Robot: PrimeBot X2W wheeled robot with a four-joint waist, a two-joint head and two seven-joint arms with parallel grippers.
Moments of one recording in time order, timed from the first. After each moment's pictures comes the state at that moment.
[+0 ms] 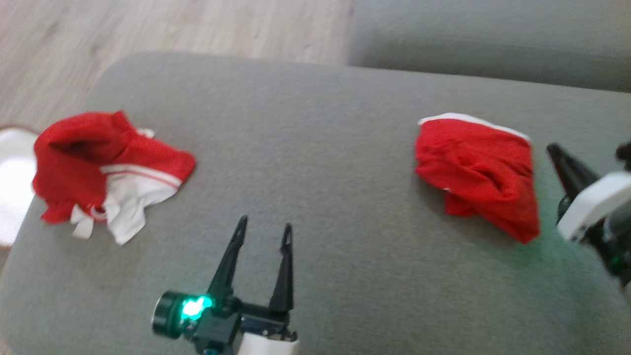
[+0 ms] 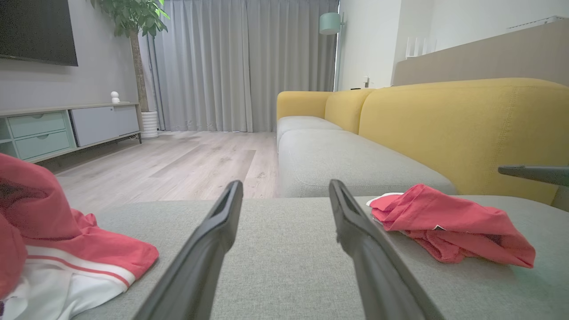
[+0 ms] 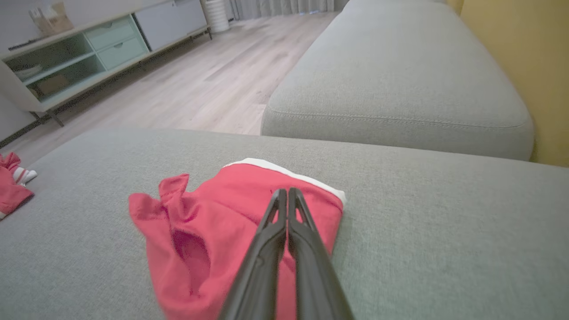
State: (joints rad) left arm 0.03 0.06 -0.48 0.00 -0.11 0.20 -0.26; right arm -0.41 -0.57 0.44 0.51 0.77 0.13 0.05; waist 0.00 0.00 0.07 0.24
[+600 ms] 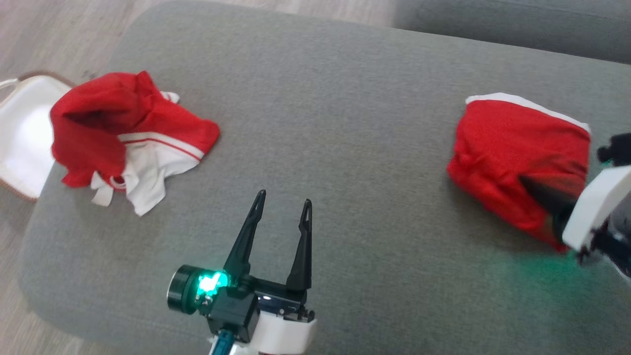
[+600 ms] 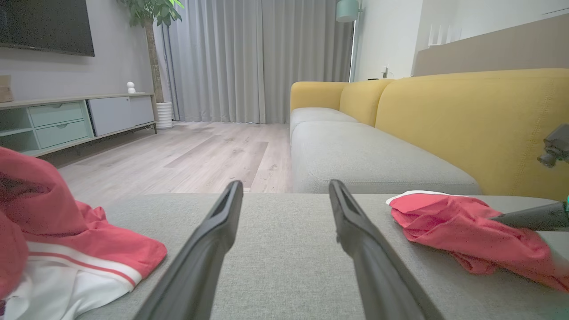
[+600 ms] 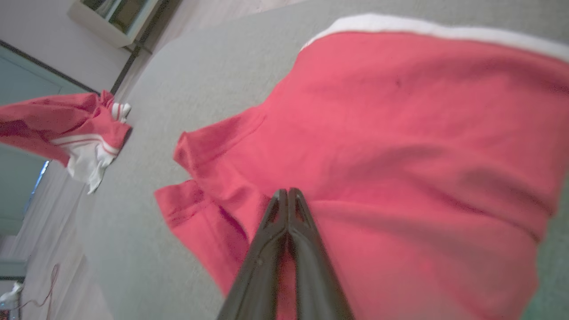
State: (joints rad) left arm -0.08 0.06 -0.56 0.00 -0.15 0.25 -0.26; right arm -0.45 -0.76 0.69 0.33 1.30 0.13 0.34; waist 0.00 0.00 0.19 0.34
